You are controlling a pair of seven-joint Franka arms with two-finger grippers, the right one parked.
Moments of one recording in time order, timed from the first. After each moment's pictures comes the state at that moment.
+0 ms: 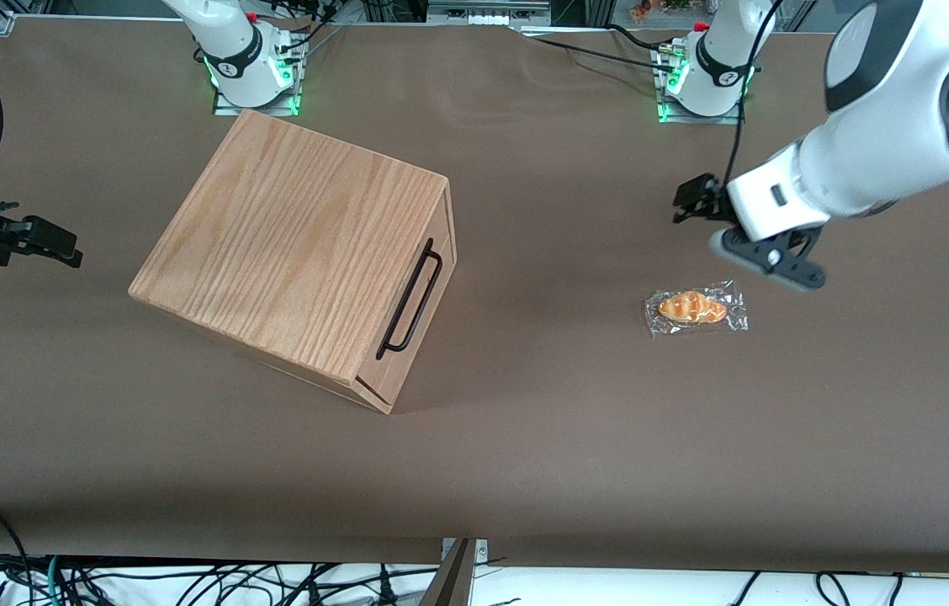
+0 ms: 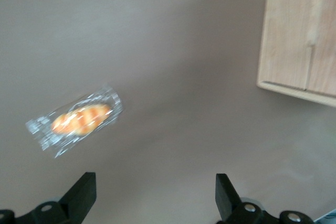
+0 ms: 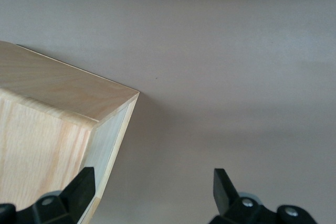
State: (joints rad) arm -0.21 0.26 -0.07 -1.45 -0.24 1.58 0.08
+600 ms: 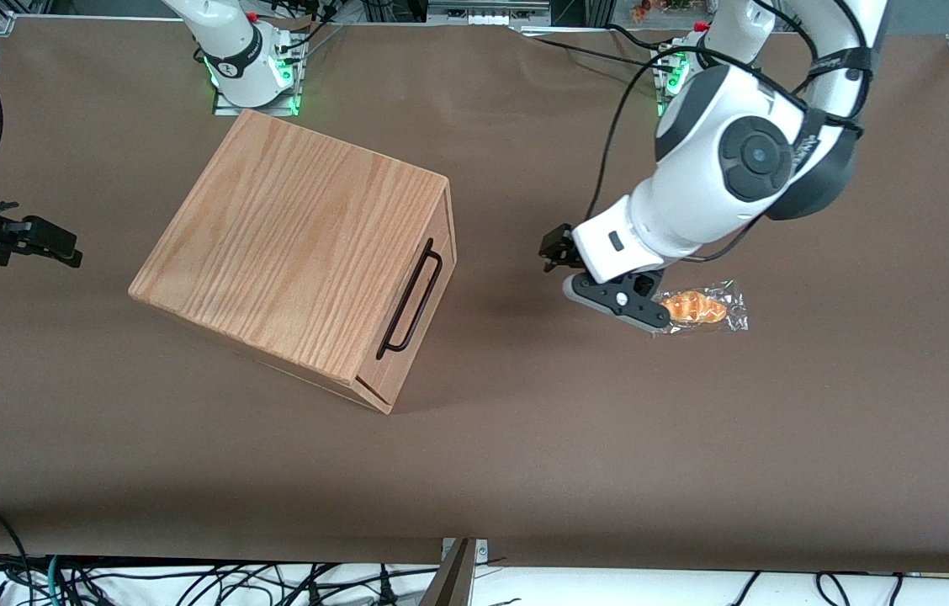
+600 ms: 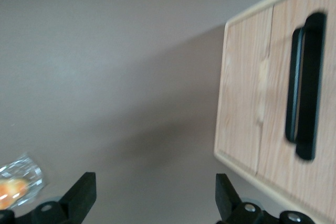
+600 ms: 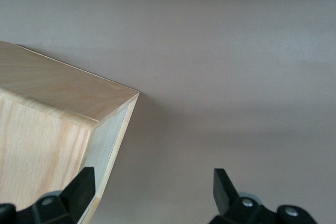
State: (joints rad) arm -0.42 0.43 -0.08 -1.38 -0.25 1.92 -0.18
